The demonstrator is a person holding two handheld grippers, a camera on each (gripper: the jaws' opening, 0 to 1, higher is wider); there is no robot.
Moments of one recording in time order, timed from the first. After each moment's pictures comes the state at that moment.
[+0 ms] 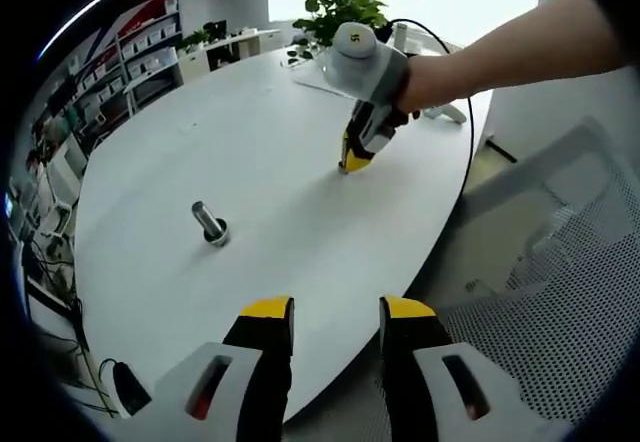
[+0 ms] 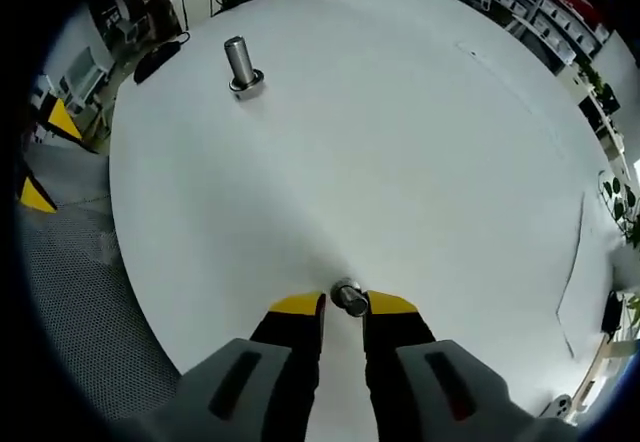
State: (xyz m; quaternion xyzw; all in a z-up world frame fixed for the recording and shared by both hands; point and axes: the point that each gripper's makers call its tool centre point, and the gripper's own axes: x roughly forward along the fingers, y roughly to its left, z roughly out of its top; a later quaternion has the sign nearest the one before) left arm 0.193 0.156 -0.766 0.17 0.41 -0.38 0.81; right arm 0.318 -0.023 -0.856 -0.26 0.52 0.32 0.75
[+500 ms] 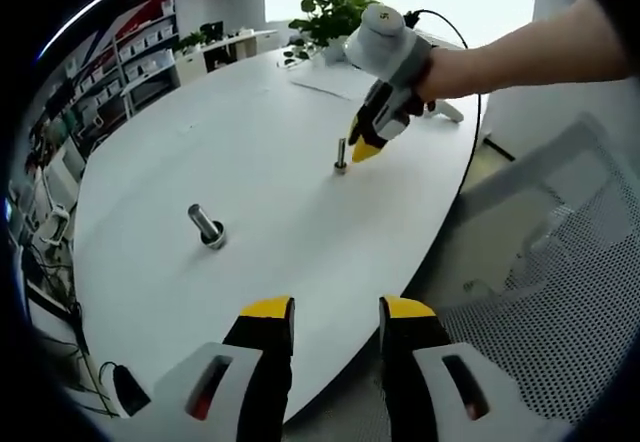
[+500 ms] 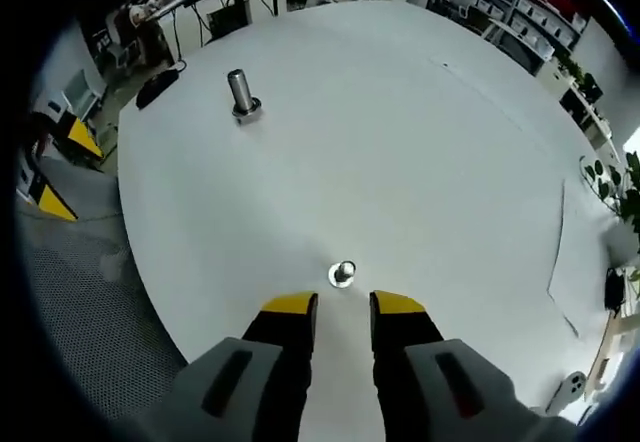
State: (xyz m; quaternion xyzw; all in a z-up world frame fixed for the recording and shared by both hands) left arm 0.191 0.152 -0.765 0.17 0.40 -0.39 0.81; right arm 0.308 -0.035 -0.819 -0.22 0.47 0.30 0.80
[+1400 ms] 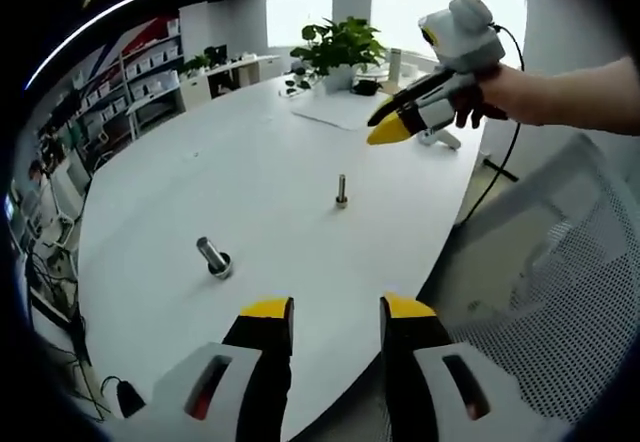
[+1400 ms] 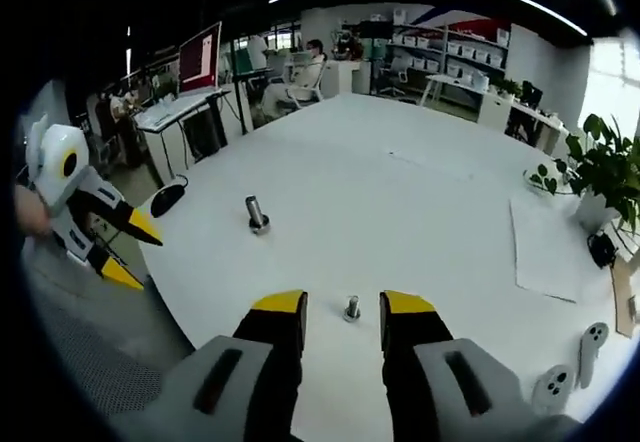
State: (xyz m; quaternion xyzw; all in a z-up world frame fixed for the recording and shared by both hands) left arm 0.203 0.142 -0.738 0.15 0.35 -0.39 0.84; right arm 0.285 -0.024 -0.720 -0.09 0.33 0.26 0.90
